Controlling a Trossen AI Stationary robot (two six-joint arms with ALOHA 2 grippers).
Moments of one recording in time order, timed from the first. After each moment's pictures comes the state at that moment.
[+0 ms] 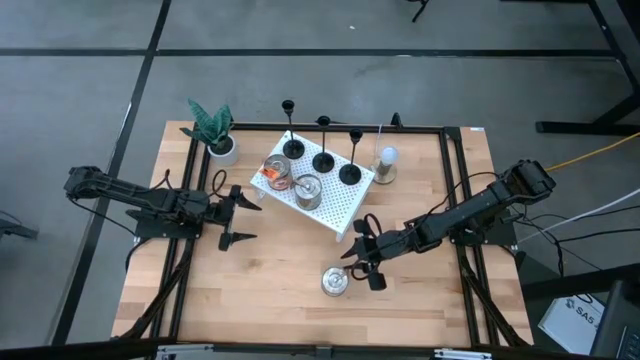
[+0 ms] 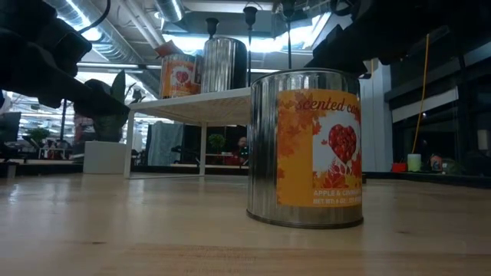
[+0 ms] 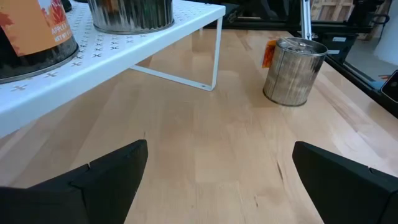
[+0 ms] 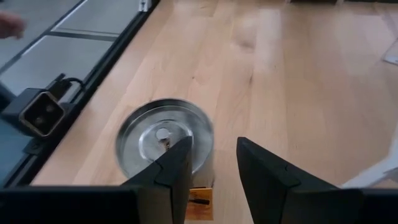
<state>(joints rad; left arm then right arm) -0.17 0.35 0.01 0.05 -0.11 -0.09 0.42 1.53 0.75 0.23 0.13 0.15</state>
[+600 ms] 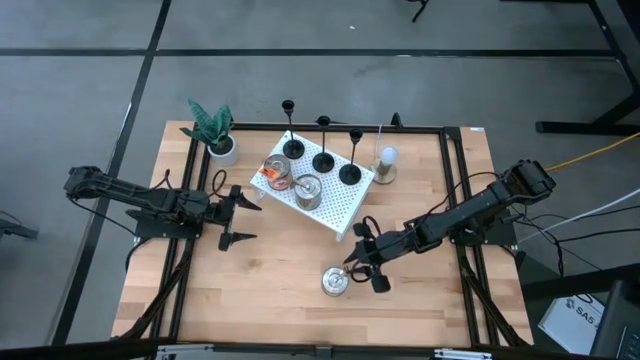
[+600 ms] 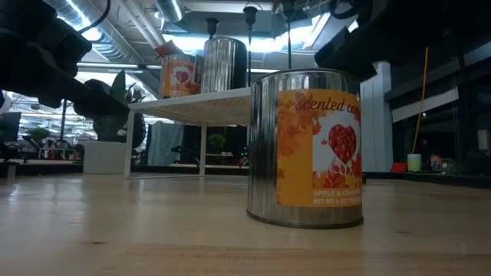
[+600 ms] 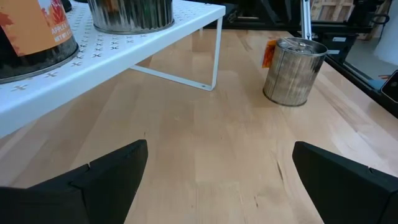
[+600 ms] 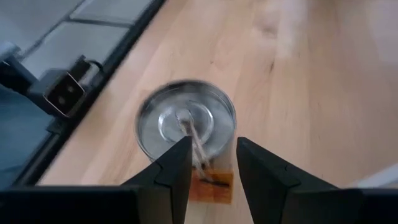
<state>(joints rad) -0.17 0.35 0.01 0.05 -0.11 -0.09 0.42 1.53 0.75 0.19 0.04 0.15</state>
